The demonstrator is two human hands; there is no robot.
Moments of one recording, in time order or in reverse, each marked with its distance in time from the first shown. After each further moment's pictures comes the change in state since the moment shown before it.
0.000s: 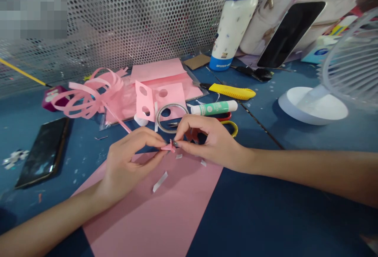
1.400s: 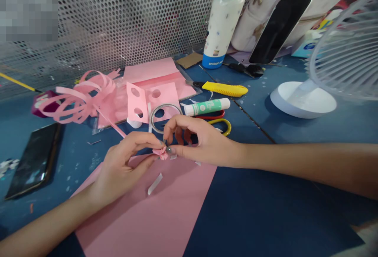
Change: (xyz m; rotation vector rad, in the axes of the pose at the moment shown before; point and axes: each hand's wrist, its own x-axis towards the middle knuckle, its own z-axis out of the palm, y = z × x) left_hand -0.008 -0.009 -0.004 -0.194 -0.101 -0.140; right_hand 0.003 -0.007 -0.003 0.125 -0.111 0.111
